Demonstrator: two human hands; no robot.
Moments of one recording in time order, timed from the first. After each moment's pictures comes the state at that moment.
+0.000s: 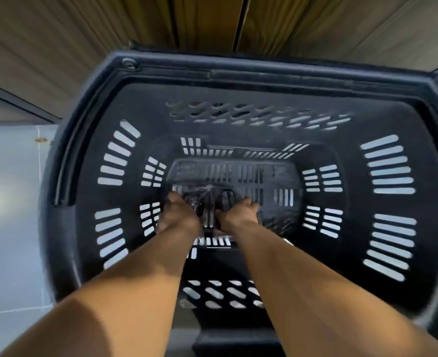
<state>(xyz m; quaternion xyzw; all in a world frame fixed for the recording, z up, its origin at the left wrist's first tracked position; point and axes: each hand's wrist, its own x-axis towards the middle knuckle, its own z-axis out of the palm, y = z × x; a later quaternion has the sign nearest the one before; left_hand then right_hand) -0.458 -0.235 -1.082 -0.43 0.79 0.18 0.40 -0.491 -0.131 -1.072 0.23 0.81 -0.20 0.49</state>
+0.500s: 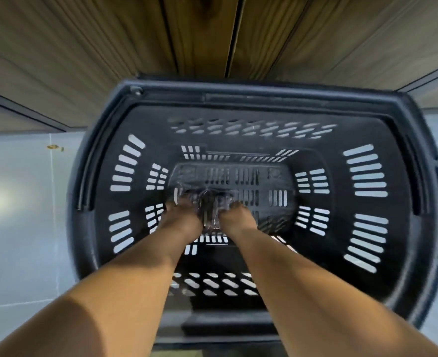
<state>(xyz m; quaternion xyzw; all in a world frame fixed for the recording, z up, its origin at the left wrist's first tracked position) -0.460 -0.246 -1.037 -0.34 0.79 0.25 0.45 -0.493 -0.134 -1.027 0.20 0.81 -0.23 0.51</state>
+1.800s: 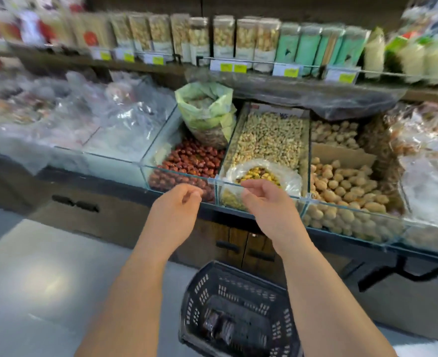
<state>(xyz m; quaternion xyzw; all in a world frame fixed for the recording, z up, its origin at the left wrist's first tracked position) -0.394 -0.233 -0.245 -0.33 0.84 0.41 -0.16 -0.502 -0.097 -0.246 -0.22 0.77 -0.56 0.20</state>
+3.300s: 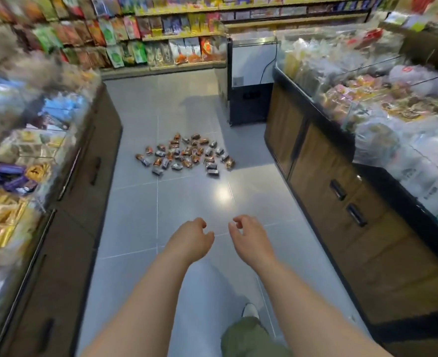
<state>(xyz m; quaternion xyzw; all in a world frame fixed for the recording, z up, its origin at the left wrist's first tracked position) 0.194 -0.523 -0.330 -0.78 0.55 0.29 -0.06 0.051 -0.549 -0.367 -0.66 0.62 -0.19 0.38</state>
